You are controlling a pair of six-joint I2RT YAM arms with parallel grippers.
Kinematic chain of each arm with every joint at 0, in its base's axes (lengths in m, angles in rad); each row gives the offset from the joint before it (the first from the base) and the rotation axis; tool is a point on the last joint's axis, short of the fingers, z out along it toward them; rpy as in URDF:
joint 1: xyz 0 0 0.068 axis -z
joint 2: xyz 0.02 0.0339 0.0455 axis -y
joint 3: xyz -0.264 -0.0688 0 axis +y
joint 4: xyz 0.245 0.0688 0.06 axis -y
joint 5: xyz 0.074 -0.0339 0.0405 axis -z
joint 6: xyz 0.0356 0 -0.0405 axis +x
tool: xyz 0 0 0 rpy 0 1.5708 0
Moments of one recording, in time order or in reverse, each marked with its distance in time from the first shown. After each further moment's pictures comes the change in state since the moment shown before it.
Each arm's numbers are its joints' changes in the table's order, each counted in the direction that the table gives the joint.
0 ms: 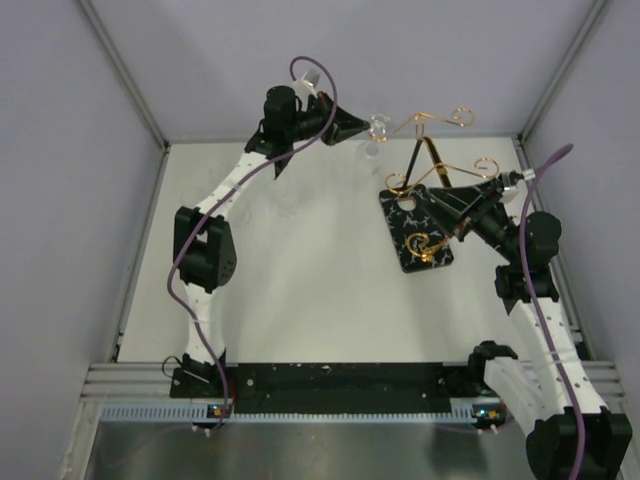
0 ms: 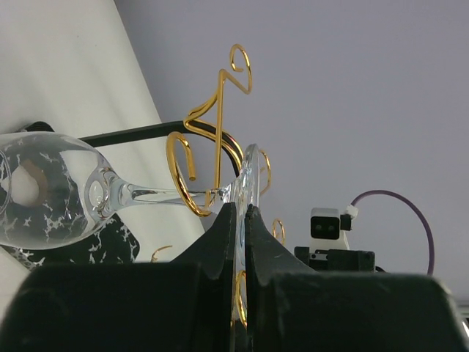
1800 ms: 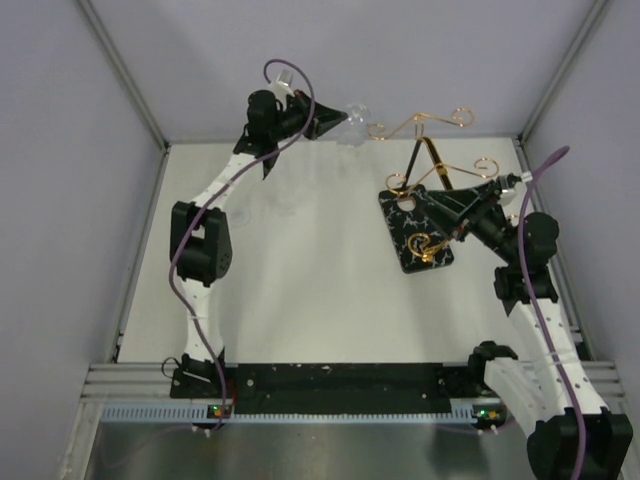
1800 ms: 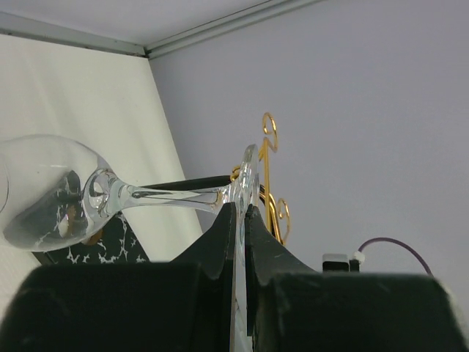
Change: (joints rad) left arm -0.089 -0.073 0.032 0.166 -0.057 -0.059; right arm -0.008 0.006 0.011 -0.016 0.008 -0.011
